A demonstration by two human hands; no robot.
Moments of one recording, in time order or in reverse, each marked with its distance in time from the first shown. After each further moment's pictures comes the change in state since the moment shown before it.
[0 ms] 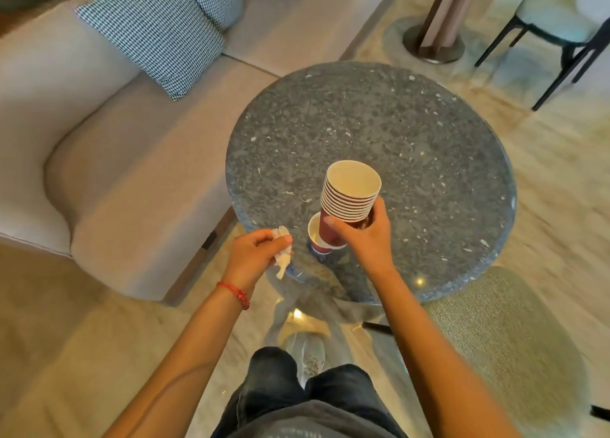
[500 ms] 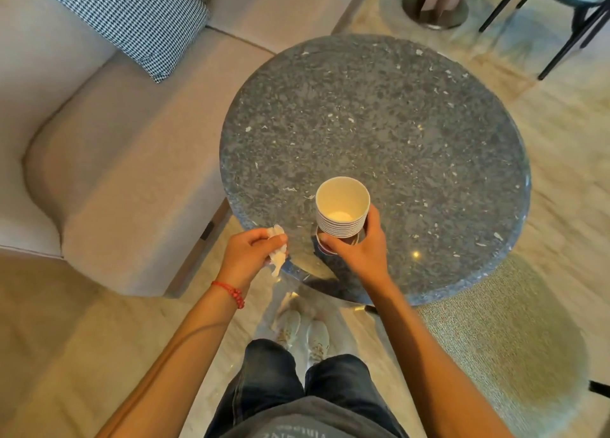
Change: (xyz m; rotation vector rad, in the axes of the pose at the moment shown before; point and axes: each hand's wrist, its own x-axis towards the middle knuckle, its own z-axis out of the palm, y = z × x) left_hand 0.038 0.000 -0.014 0.050 -0.008 -0.078; right_hand 0.008 0.042 0.017 -0.160 -0.011 -0.021
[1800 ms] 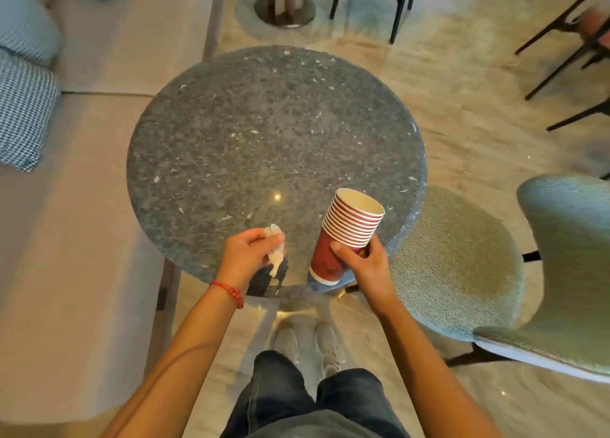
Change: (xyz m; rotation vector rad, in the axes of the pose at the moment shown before) left_hand 0.022 0.022 0.052 0.171 -0.402 0.006; right_hand -0.071 -0.006 -0.035 0.286 0.448 0.296
